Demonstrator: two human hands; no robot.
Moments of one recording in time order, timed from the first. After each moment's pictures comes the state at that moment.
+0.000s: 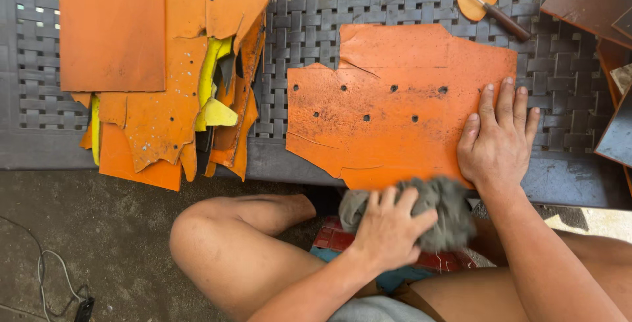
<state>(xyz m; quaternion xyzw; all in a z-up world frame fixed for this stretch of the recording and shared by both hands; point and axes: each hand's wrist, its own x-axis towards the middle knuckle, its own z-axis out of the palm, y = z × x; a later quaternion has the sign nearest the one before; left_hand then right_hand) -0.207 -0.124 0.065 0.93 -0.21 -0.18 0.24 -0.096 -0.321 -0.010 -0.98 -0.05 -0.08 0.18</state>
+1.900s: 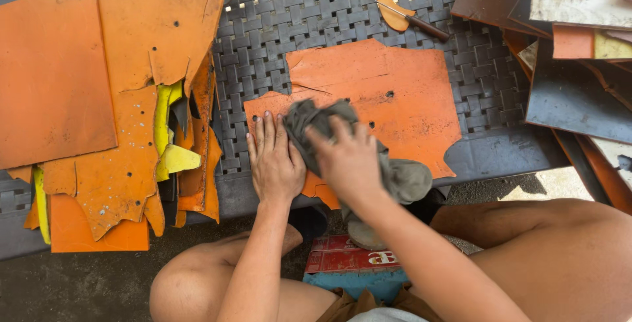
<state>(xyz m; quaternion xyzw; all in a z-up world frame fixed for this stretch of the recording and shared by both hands) -0.110 0.004 -0.007 0.99 -0.02 0.03 0.15 -0.114 -0.163 0.040 -0.97 -0.12 -0.08 0.18</state>
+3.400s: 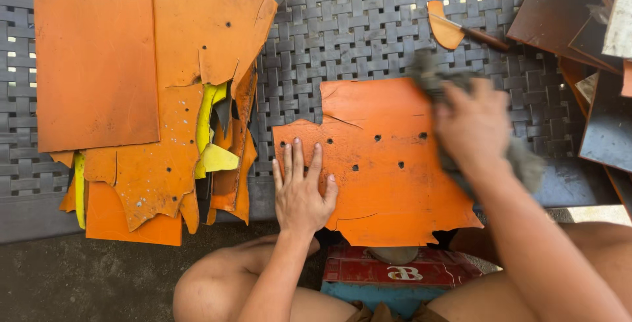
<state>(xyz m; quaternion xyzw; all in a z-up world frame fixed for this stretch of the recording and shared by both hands) -0.144 0.022 0.013 0.99 -0.02 0.00 0.15 -0.039 -0.268 0.039 -0.99 -0.02 -0.12 0.10</state>
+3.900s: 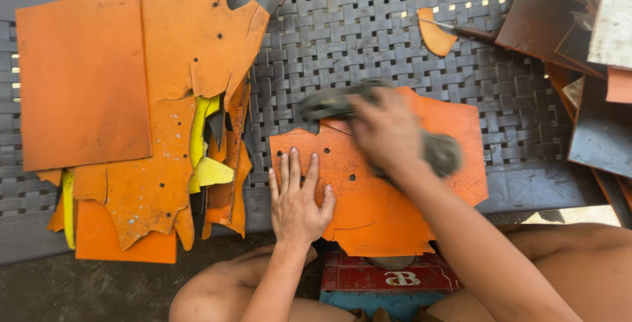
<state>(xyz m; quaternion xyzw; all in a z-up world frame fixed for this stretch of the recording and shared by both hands) -0.146 0.025 0.012 0.99 -0.04 0.00 0.16 -0.028 -0.178 0.017 -0.94 -0.15 -0.18 0.23</state>
